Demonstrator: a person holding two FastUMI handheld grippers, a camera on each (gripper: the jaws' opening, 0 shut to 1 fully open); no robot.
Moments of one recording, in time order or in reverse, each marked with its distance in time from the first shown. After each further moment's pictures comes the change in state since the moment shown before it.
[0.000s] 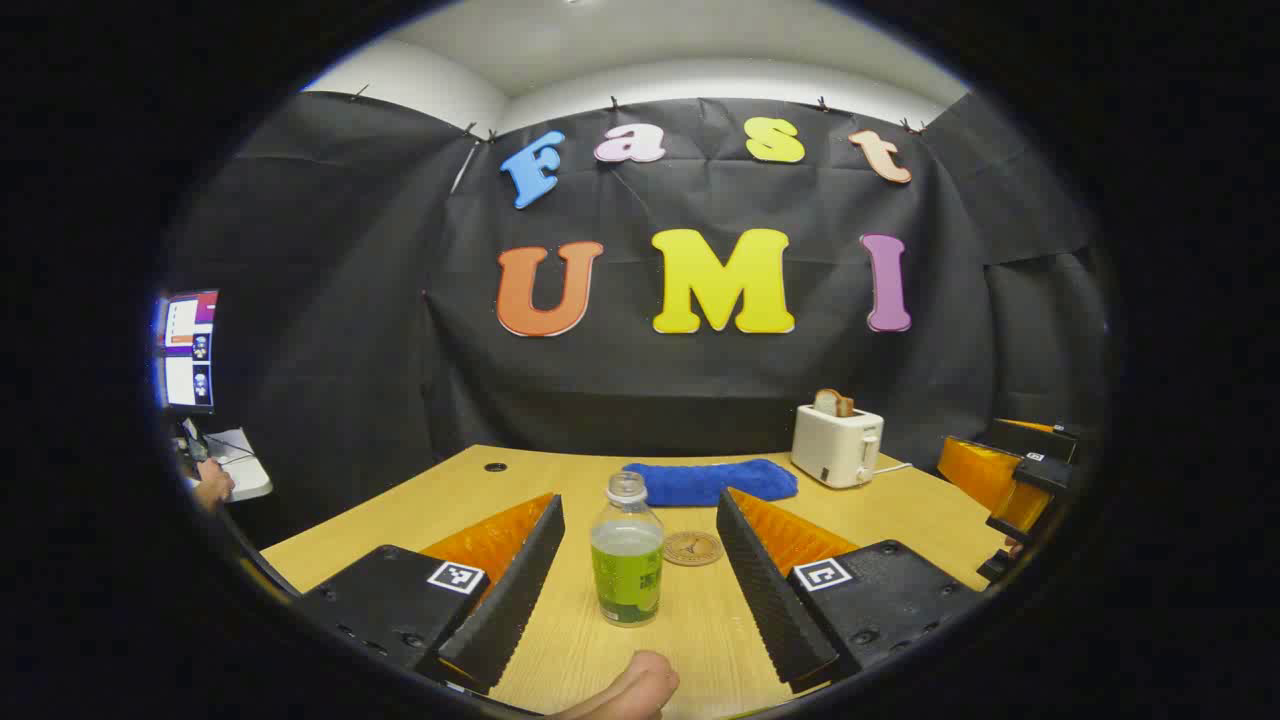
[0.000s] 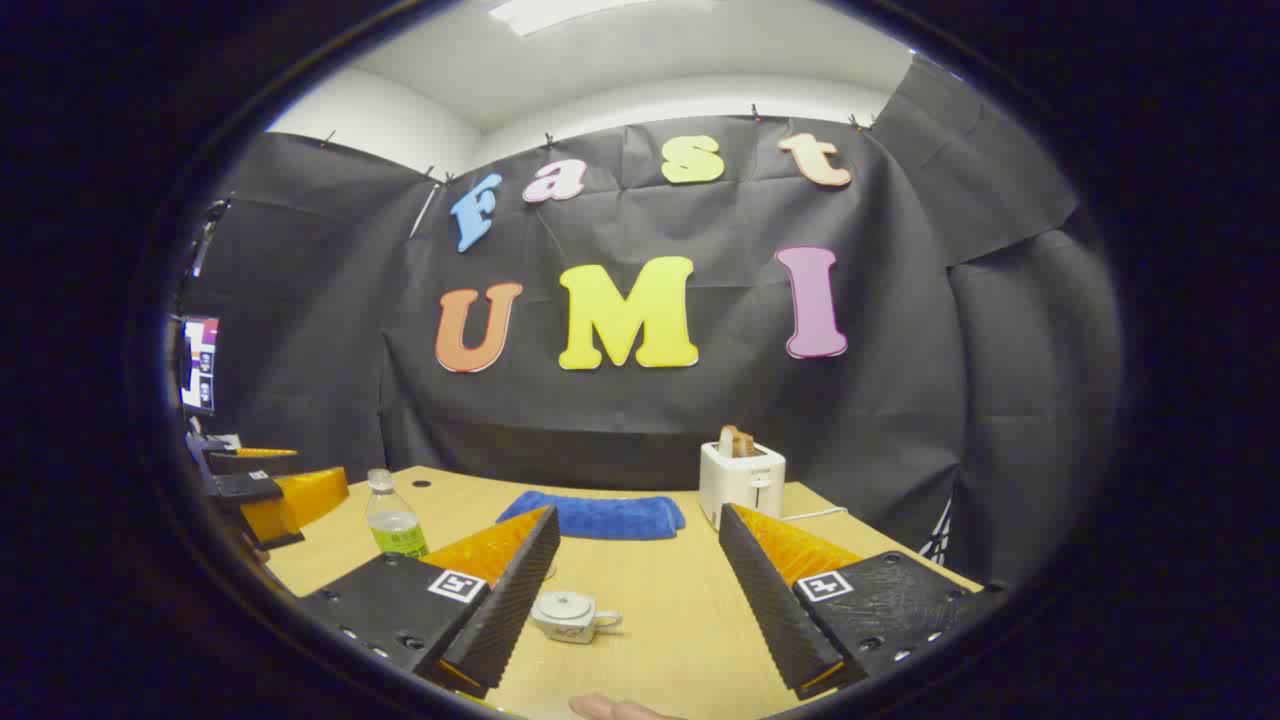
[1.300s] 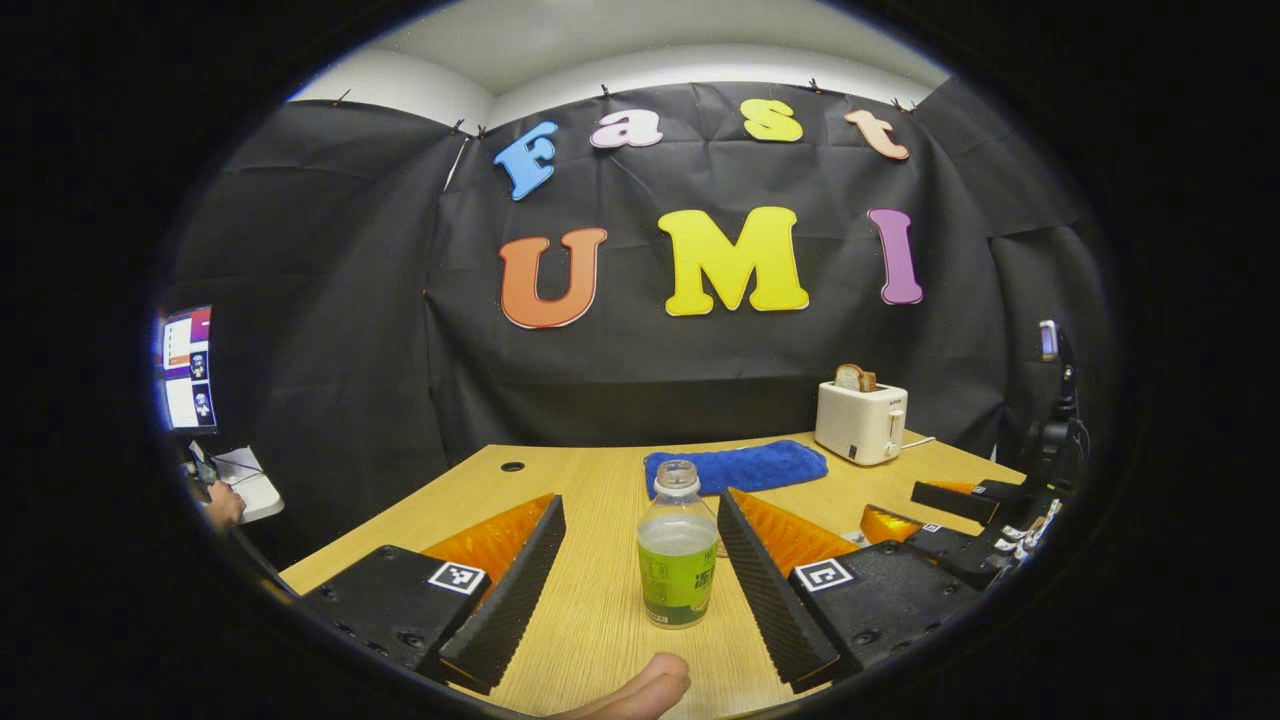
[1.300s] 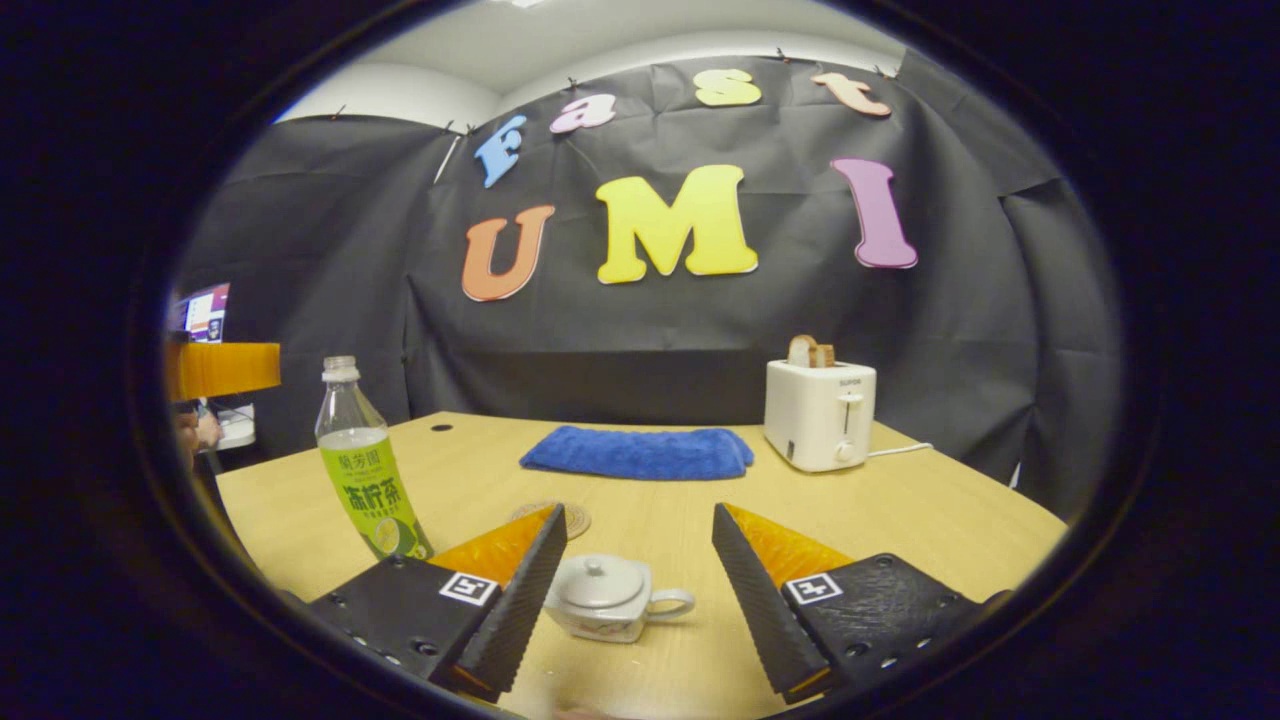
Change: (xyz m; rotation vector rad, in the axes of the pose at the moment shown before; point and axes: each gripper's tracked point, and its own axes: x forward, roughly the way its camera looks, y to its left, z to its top) left arm 0.020 0.027 -0.022 0.055 0.050 -0.003; right arm 0.096 0.059 -0.128 0.010 0.168 0.144
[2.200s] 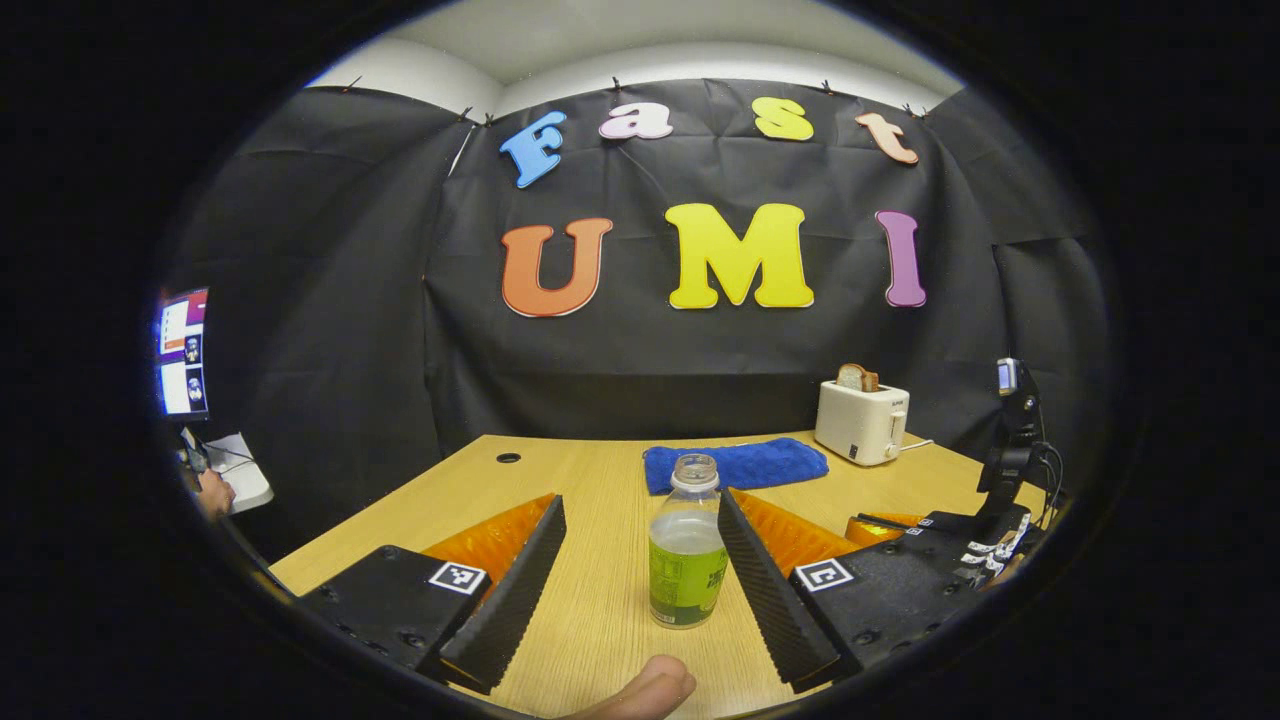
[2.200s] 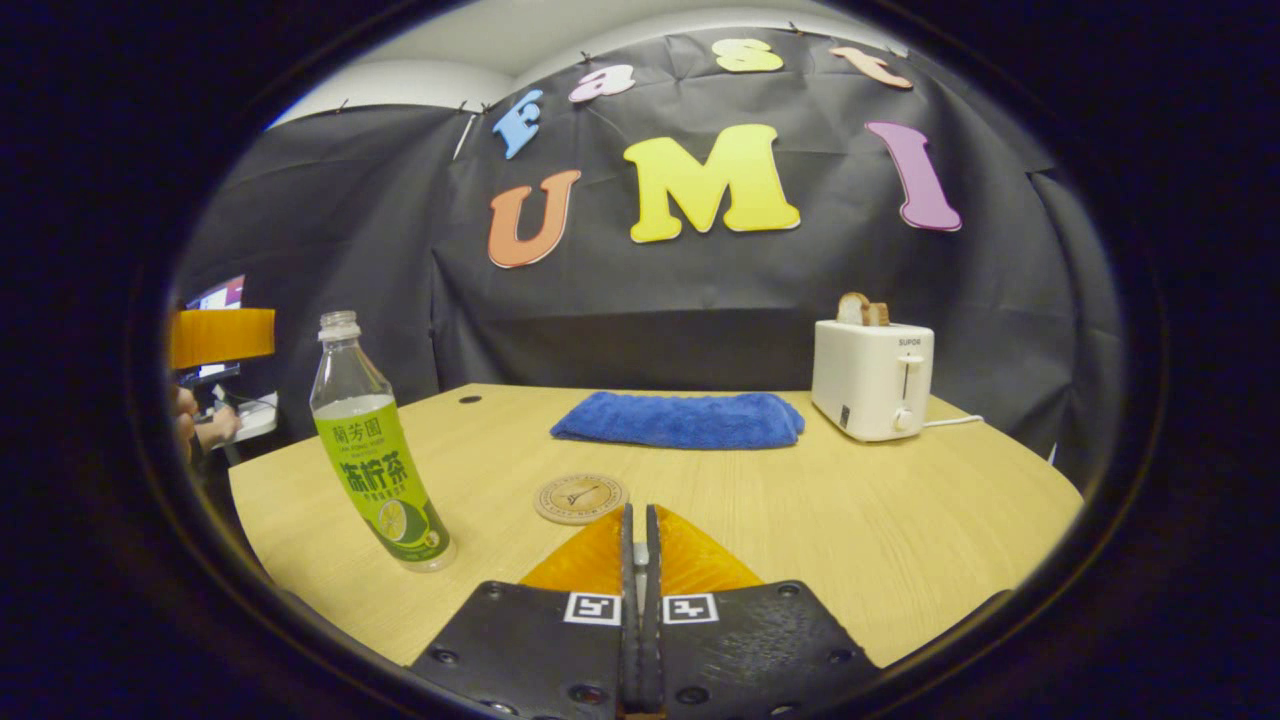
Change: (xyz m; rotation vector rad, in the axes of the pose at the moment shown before) left arm 0.009 0.008 -0.007 -0.045 0.013 -0.038; right arm 0.022 0.019 -0.017 0.021 0.088 0.084
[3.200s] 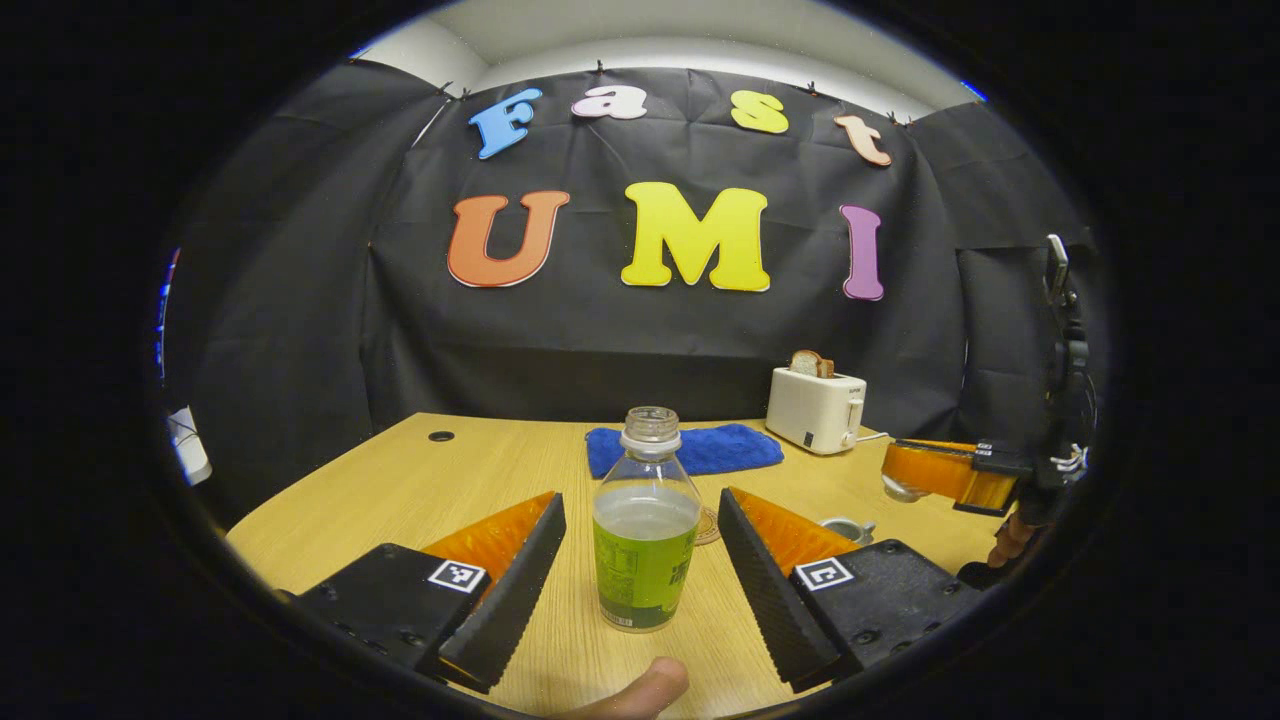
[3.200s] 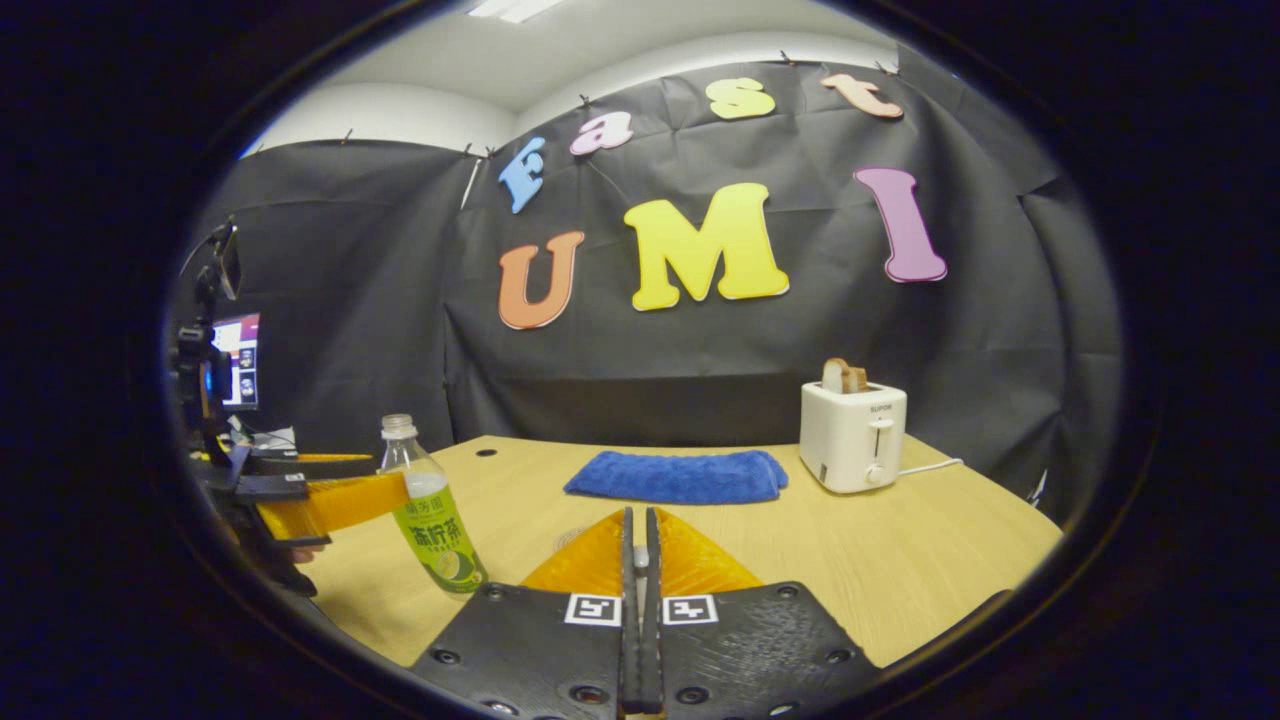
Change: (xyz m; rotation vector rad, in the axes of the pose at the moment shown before) left arm 0.036 -0.030 -0.042 -0.033 0.001 -0.165; right arm -0.061 -0.001 0.062 -0.001 -0.146 0.027
